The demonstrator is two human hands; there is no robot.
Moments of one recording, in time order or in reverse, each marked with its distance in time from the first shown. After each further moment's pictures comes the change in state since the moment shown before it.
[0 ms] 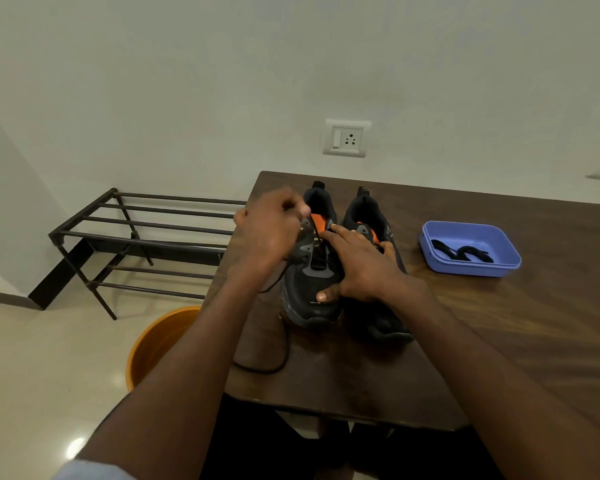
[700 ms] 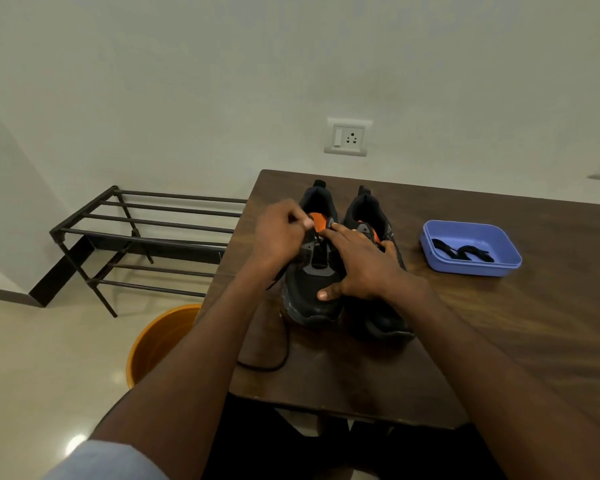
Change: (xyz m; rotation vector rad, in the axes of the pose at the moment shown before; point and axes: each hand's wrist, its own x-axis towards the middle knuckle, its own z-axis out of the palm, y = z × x) left_hand -0.001 -0.012 0.017 -0.214 -0.108 -0.082; right_hand 0.002 0.002 0.000 -0.010 -0.011 0.003
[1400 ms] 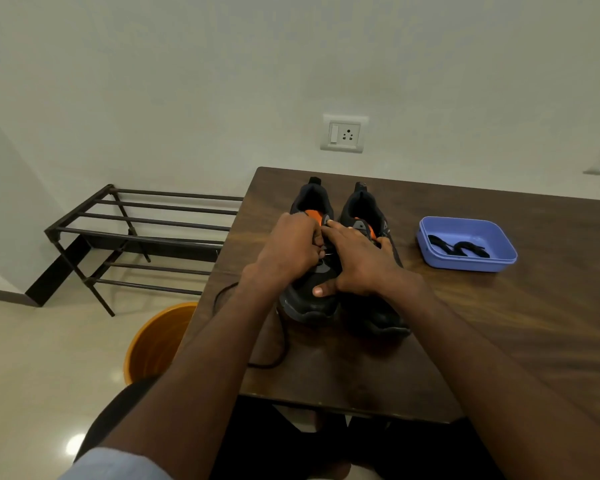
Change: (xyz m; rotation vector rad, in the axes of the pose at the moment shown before) left_hand -0.001 0.001 0.019 0.541 -0.222 0.180; right_hand -0.003 -0.003 -0.003 0.019 0.008 0.006
